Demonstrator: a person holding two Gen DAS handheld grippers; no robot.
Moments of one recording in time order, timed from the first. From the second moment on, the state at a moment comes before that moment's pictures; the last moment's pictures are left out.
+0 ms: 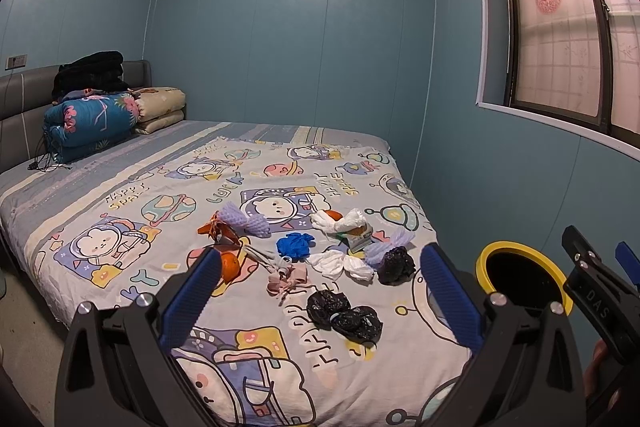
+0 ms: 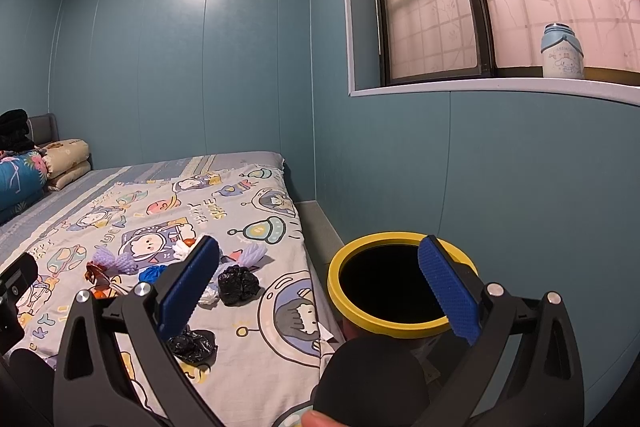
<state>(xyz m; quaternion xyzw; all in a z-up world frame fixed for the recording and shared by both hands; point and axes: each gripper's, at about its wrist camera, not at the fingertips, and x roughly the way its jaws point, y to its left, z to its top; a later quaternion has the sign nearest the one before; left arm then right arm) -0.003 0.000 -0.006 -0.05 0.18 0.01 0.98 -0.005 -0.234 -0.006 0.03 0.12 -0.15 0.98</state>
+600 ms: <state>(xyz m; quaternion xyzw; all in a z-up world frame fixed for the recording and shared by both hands) -0.003 -0.003 -0.005 -0.05 0.18 0.01 0.98 -0.005 -0.233 -0.007 0.03 0.12 -0.15 0.98</state>
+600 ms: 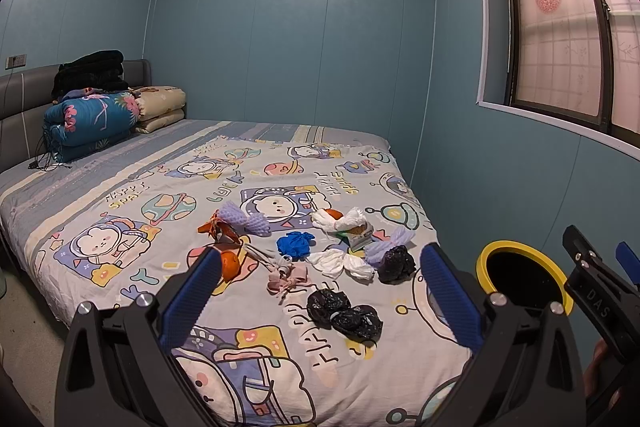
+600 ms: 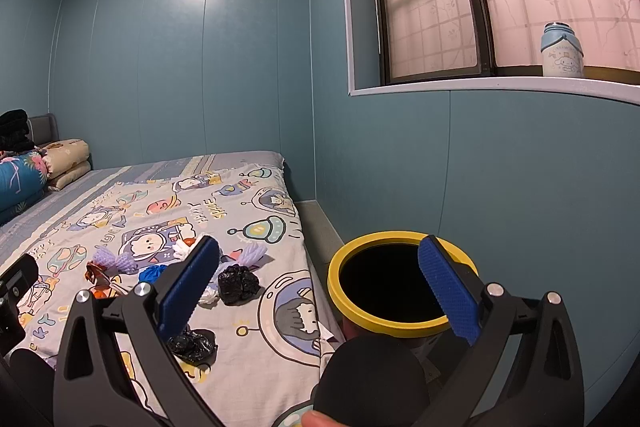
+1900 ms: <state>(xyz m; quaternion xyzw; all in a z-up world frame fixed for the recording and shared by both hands) 0.187 0.124 -0.114 -0.12 0.40 0.11 0.90 0.201 -0.220 -0.081 -0.01 0.28 0.03 0.96</state>
